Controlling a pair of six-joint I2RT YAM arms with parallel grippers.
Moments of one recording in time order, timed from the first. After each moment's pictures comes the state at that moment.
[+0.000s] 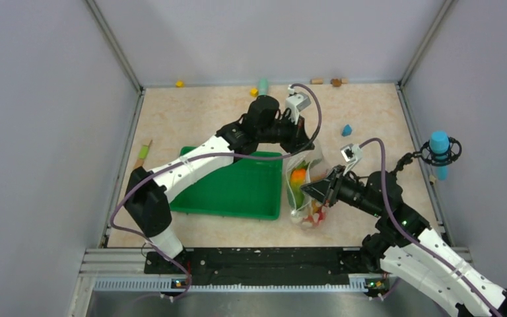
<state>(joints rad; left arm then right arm) -0.82 1.66 1.45 -0.17 0.43 -0.31 0.71 0.47 0.58 -0.28 -0.24 0.68</state>
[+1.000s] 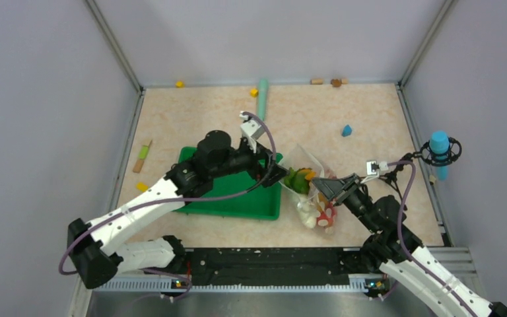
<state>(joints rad) -0.84 1.21 1.06 -0.11 0.34 -0.28 0.71 0.20 0.24 0.05 0.05 1.01</state>
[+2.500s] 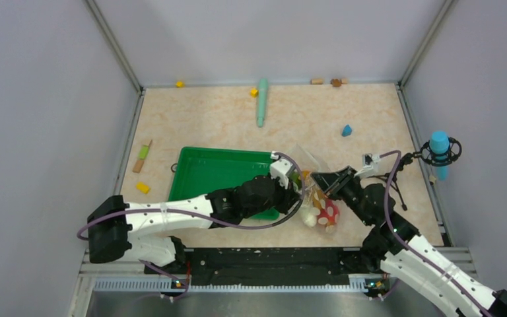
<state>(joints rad) -1.23 1.32 0.84 0.12 -0.20 -0.50 0.71 0.39 0.28 0.03 0.14 1.00</state>
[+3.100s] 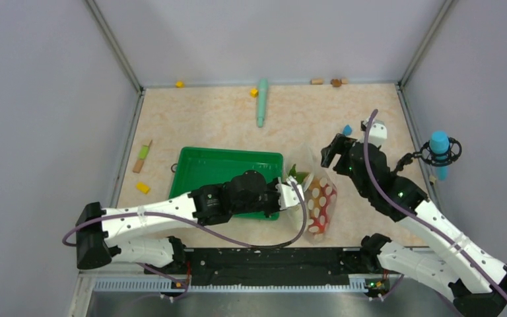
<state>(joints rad) -1.23 1.19 0.91 -0.11 0.01 0.22 0.71 0.77 0.87 -0.55 0.54 0.65</state>
